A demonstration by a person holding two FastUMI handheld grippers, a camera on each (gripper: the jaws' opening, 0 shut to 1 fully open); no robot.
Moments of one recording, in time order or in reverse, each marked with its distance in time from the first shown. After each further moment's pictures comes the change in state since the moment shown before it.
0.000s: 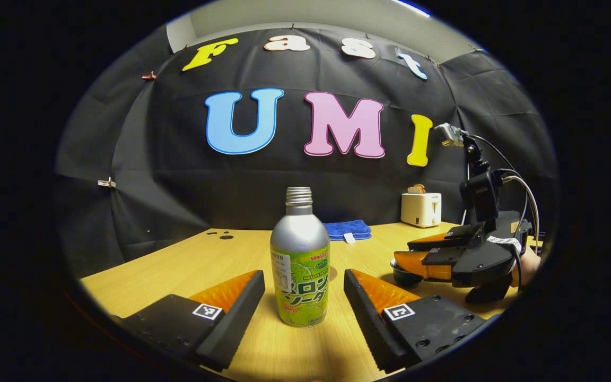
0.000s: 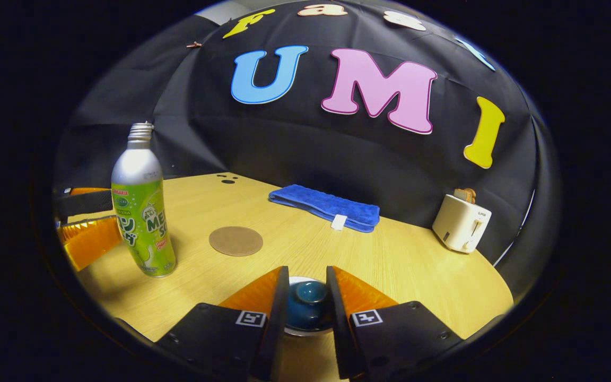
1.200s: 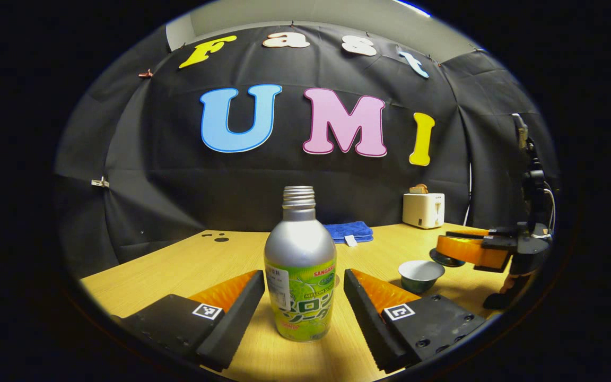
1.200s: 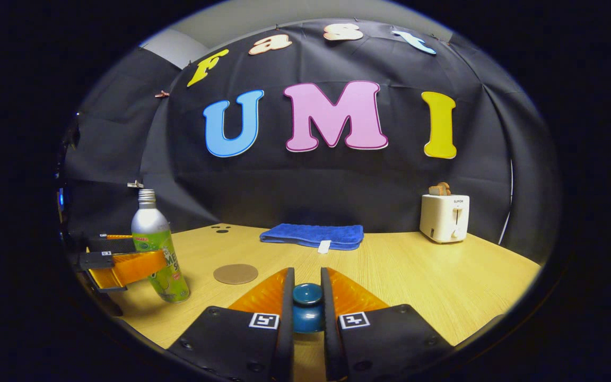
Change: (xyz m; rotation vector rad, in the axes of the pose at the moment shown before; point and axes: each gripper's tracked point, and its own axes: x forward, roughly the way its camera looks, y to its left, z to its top) left arm 0.041 0.005 0.001 0.000 0.000 -0.006; right arm -0.050 -0.034 0.017 0.238 -0.235 -0.029
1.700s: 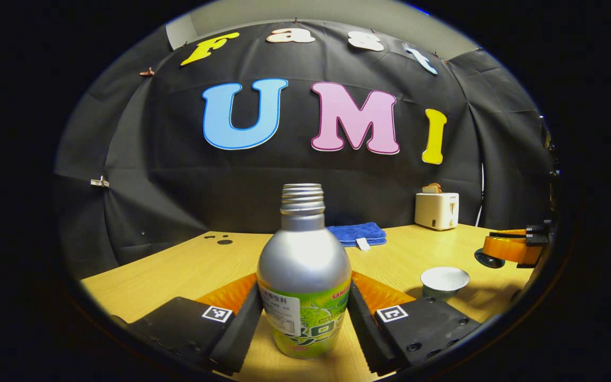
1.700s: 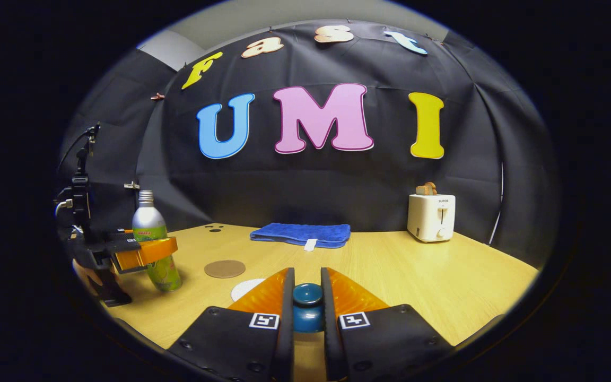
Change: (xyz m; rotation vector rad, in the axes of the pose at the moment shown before) left arm 0.035 0.014 -0.001 0.000 0.003 0.051; right arm -0.021 -0.036 0.003 0.001 -0.003 -0.019
